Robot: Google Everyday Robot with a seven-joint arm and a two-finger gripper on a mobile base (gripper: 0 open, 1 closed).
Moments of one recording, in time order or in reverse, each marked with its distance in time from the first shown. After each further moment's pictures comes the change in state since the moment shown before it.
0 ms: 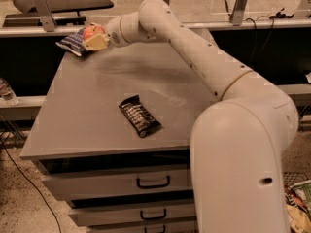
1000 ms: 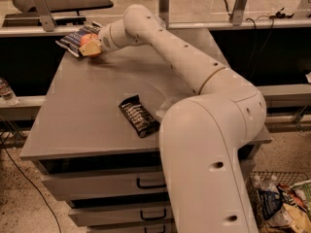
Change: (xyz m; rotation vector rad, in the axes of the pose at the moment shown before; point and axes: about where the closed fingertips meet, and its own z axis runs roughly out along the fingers) arm 0.028 -0.014 0.054 0.038 0.088 0.087
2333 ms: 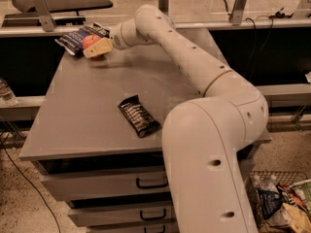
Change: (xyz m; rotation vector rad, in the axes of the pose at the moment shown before) arm 0.014 -0.035 -0.012 0.037 -0.001 0.056
